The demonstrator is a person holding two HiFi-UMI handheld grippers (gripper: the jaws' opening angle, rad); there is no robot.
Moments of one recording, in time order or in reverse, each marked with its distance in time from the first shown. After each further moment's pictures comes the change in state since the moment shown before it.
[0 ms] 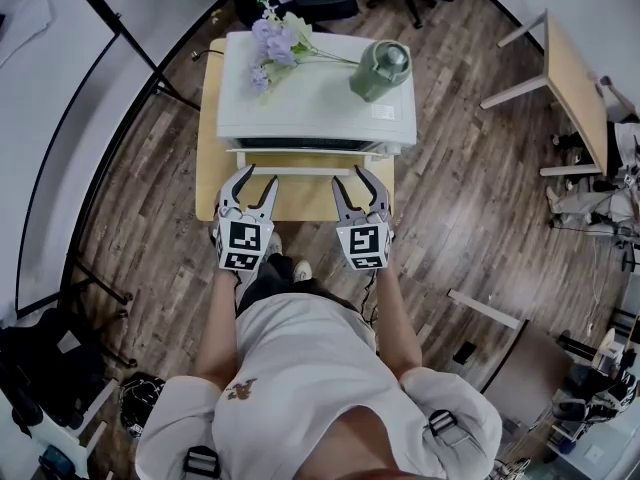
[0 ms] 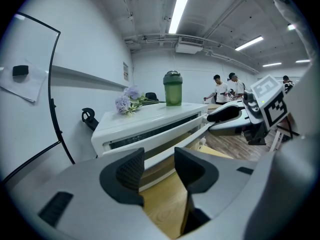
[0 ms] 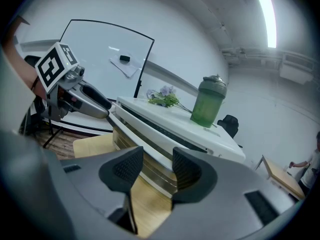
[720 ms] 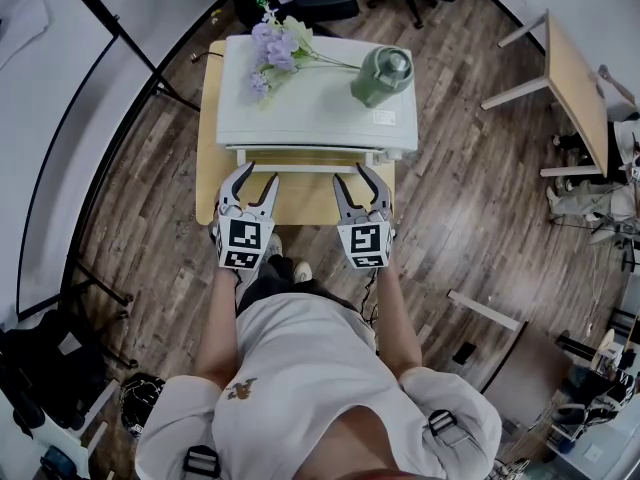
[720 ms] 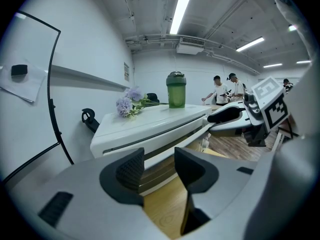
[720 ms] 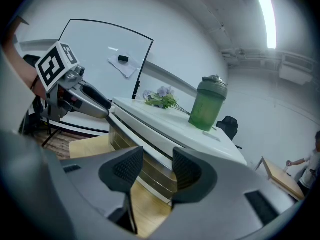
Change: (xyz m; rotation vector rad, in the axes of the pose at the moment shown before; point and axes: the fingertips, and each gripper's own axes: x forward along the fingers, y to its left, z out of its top) left arm 0.012 0.011 0.013 -0.003 -0.008 0.000; right arm 0.013 -0.012 0.012 -0.009 -0.015 -0.013
